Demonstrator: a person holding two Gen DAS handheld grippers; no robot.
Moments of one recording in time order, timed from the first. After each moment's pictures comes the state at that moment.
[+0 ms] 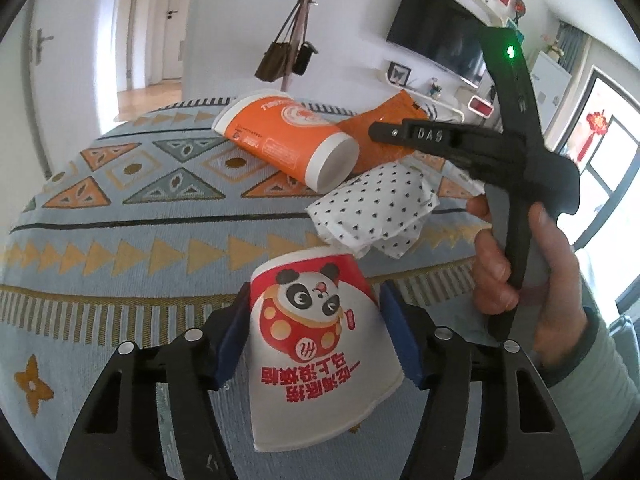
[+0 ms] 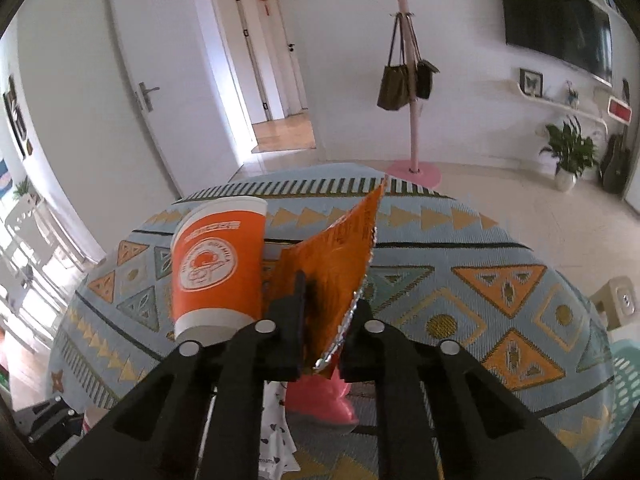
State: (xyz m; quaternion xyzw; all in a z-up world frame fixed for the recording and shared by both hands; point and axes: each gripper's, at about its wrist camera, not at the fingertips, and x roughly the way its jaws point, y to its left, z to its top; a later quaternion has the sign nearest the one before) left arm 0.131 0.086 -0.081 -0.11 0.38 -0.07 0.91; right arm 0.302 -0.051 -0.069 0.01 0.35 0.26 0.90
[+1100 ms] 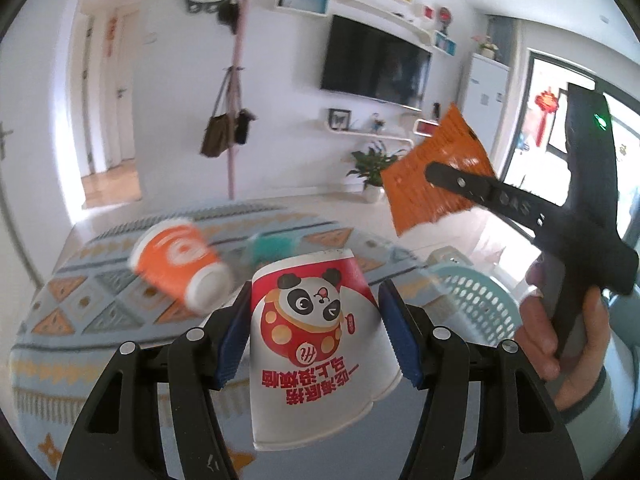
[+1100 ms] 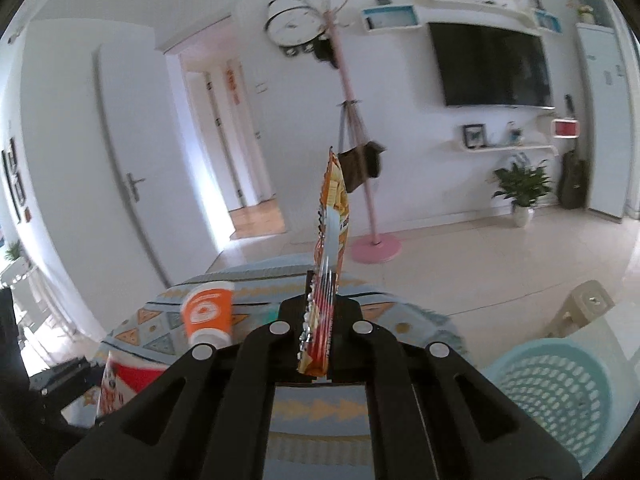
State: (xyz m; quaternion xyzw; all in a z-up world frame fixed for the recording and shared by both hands) left arm 0.149 -0.004 -0.007 -0.03 0.28 -0.14 0.95; right arm 0.210 -0.217 0.017 0.09 0.22 0.18 0.95
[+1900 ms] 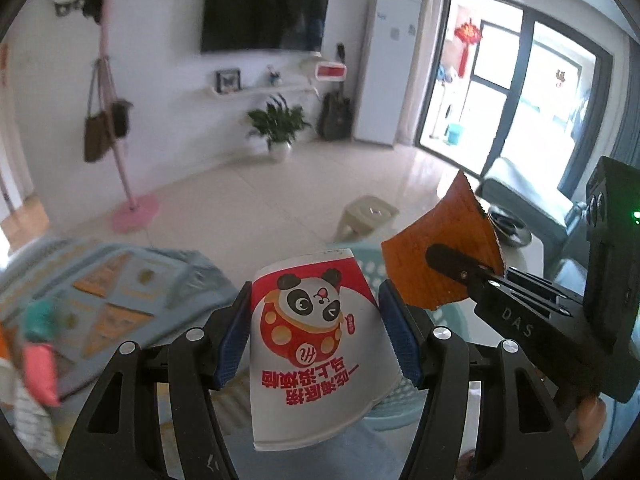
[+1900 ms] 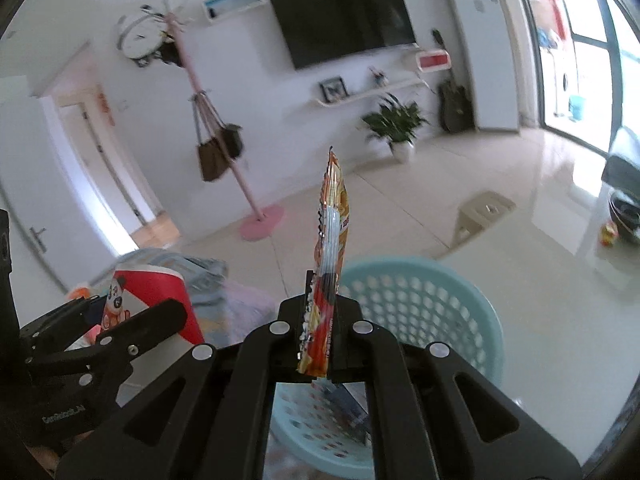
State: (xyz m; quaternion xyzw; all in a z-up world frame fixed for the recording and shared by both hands) left arm 0.242 -0.220 -0.055 0.04 0.35 -0.29 0.89; right arm 0.196 -0.407 -0.083 0.19 0.32 -0.02 0.93
